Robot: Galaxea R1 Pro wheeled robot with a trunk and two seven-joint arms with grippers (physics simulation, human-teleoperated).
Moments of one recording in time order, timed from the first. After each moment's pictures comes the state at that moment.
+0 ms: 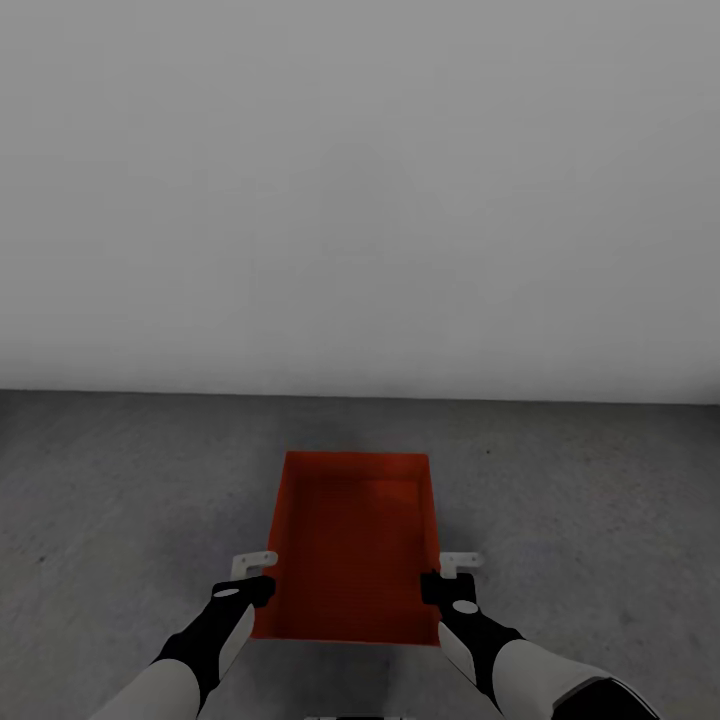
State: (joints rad) left arm -0.60 -0.08 0.07 -0.41 0.01 0.17 0.25; right arm -0.72 0.13 0.33 -0.08 -0.28 -0.19 -0.23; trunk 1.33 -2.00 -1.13
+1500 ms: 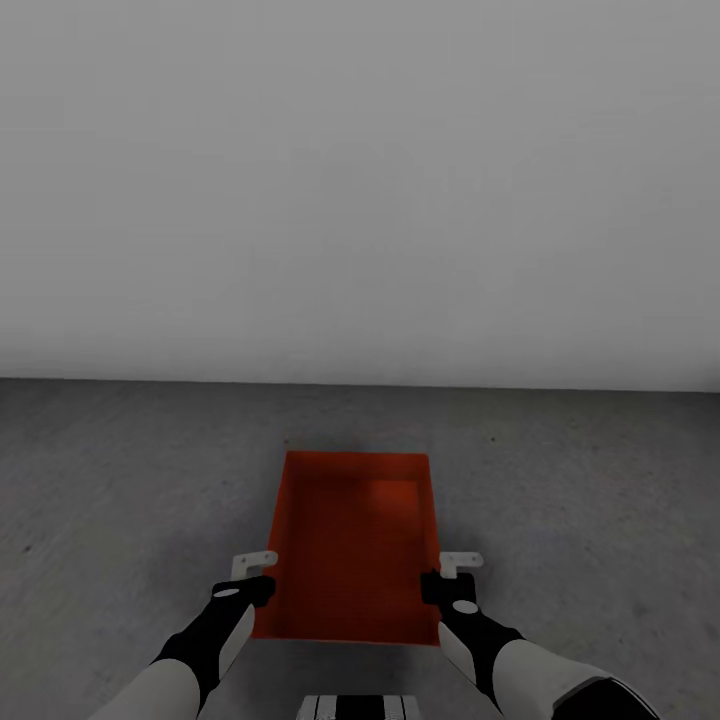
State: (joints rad) left arm -0.60 -0.08 0.07 -0.40 0.01 0.17 0.25; right arm -0.72 0.13 0.33 -0.08 -0.28 -0.19 -0.23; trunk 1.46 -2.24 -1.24
